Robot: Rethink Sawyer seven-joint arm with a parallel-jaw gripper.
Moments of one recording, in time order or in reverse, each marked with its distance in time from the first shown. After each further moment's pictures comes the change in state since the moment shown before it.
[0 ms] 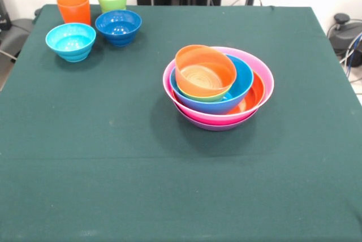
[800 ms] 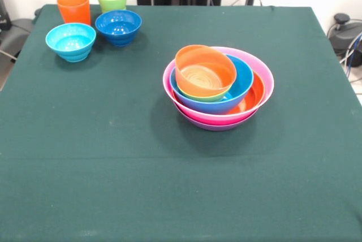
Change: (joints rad) arm 0.151 0.003 0.000 -0.014 -0.072 0.000 0.000
